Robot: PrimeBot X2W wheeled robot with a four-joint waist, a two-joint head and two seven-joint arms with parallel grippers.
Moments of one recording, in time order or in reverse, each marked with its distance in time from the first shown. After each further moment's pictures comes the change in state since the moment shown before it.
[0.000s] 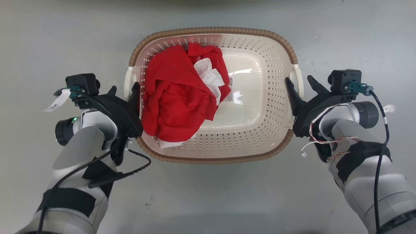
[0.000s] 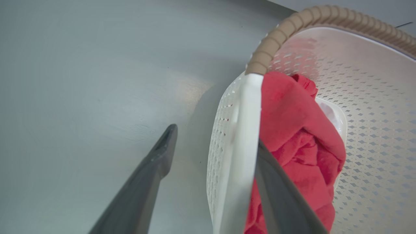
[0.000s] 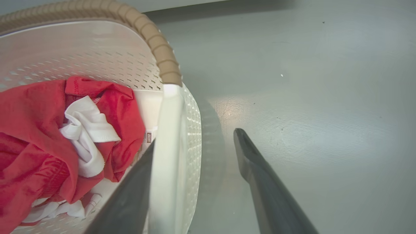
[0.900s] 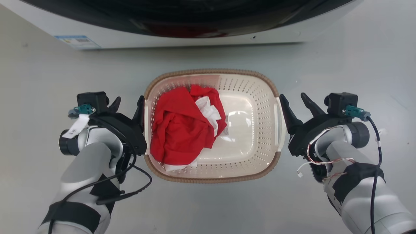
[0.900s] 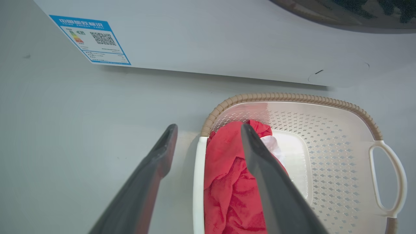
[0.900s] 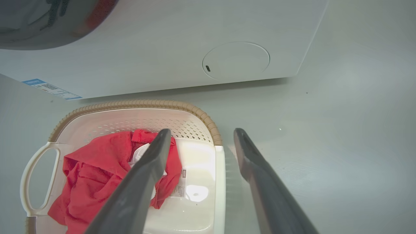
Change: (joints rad) left arm 0.069 0.007 -0.084 -0.017 0.041 -0.017 -0.093; right arm 0.123 -0.008 0.027 -0.112 0.081 0.008 -0.056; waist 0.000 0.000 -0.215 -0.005
